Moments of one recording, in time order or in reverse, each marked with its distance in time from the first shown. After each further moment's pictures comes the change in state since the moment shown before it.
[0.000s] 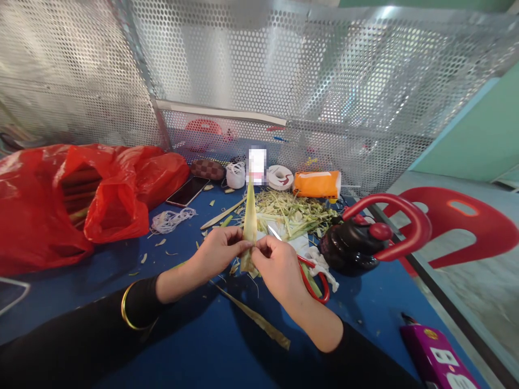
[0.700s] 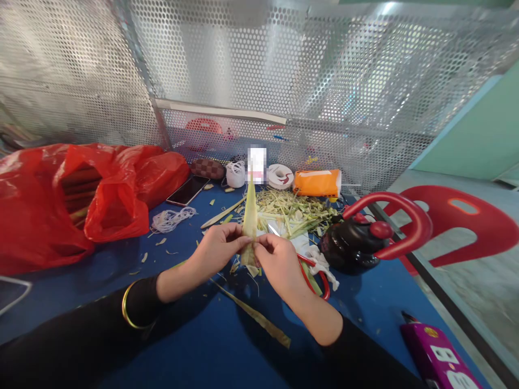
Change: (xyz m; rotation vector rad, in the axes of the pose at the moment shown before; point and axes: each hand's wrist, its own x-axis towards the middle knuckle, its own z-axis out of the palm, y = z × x) left_hand 0.001 0.000 0.001 -0.042 0.052 0.031; right_hand 0.007 0.007 0.002 0.327 -0.053 0.060
